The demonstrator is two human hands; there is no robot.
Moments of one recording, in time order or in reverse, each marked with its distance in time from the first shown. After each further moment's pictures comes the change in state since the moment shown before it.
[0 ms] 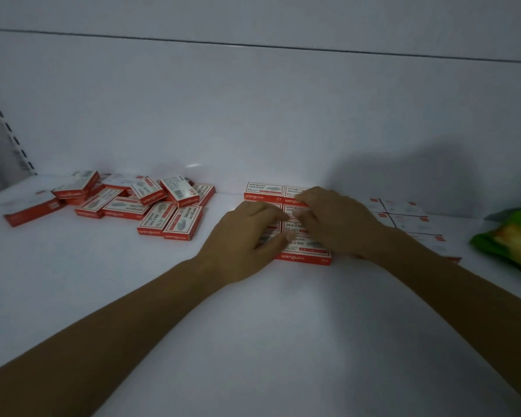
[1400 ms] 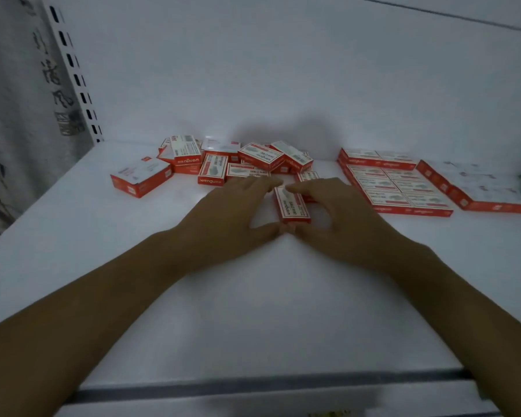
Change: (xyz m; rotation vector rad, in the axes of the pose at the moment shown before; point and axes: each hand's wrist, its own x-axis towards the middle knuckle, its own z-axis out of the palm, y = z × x) left_hand -0.113 -0.152 -0.134 -0.036 -0.168 0.103; right_hand 0.008 -0.220 0.049 0.156 0.133 -0.010
